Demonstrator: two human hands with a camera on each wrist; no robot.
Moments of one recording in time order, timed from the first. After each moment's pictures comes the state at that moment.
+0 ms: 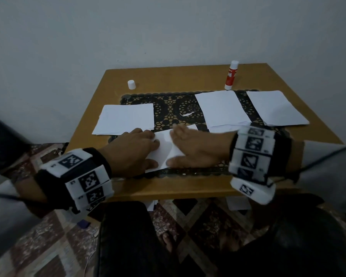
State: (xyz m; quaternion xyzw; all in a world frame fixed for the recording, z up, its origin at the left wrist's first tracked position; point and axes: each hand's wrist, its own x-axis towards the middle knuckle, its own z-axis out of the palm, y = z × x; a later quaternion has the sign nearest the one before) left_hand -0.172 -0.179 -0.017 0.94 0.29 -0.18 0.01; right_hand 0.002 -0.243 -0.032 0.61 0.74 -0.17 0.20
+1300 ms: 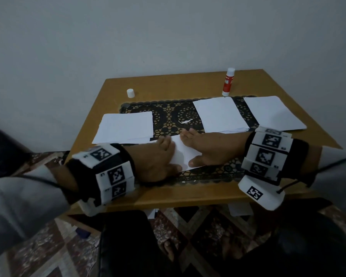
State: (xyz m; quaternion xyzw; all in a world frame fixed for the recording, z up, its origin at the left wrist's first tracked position) left_hand -0.135 -0.187 -0.016 0.91 0.27 -0.30 0.06; right_hand 0.035 -0.239 -0.032 0.64 0.72 -0.19 0.18
